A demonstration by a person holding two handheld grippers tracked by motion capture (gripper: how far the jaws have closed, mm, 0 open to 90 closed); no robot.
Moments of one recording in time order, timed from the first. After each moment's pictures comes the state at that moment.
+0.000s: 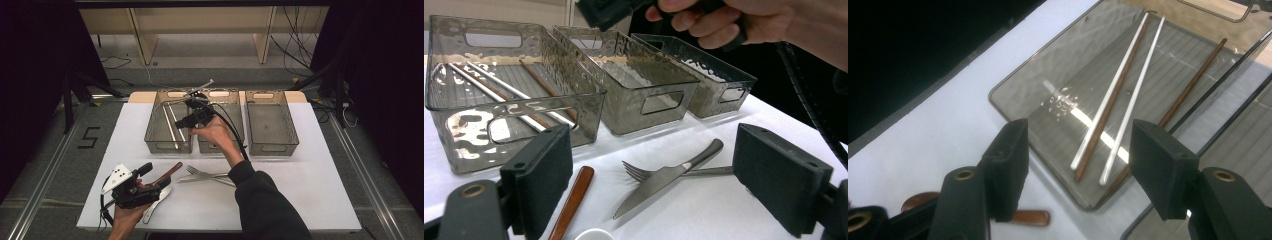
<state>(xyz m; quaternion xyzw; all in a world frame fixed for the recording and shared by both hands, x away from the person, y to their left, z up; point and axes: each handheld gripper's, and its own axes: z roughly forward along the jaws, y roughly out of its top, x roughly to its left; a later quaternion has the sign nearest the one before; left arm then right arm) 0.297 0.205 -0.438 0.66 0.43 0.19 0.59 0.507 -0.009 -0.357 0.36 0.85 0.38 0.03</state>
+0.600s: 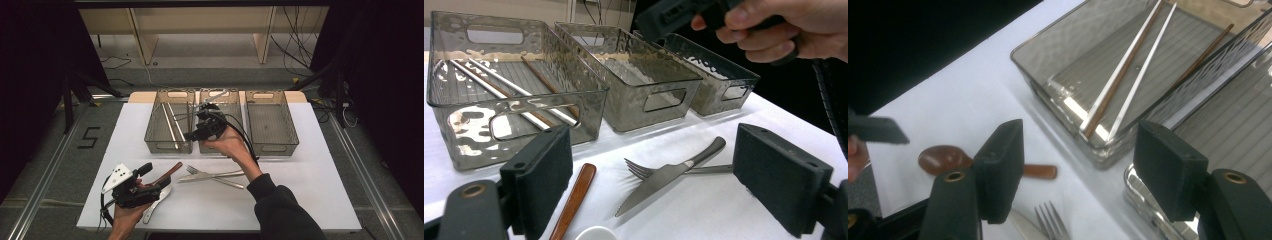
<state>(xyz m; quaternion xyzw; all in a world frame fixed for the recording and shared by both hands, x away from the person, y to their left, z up) 0.298 0.204 -0.438 0.67 0.43 0.18 0.58 0.469 -0.042 -0.360 0.33 0.86 0.39 0.03</state>
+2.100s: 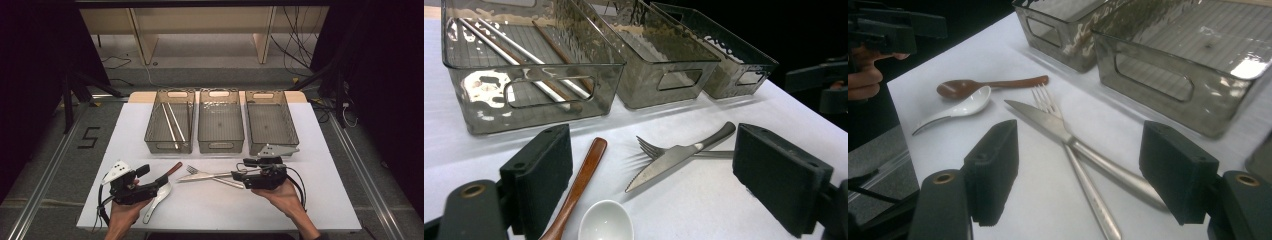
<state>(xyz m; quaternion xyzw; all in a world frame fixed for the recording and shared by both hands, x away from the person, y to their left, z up) 0.306 0.212 -0.435 0.68 0.48 0.15 0.54 0.349 -0.186 -0.415 0.35 0.80 0.48 0.07</state>
